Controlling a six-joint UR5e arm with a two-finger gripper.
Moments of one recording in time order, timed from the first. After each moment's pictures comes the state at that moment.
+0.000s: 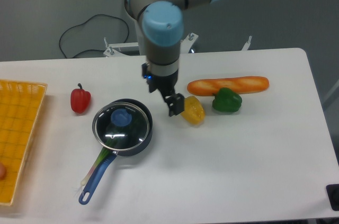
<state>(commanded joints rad) 2.50 -1.70 -1.68 -1.28 1.51 1.46</state>
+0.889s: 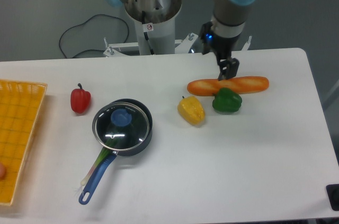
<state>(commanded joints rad) 2.81 -1.63 -1.70 -1.45 1.53 1.96</state>
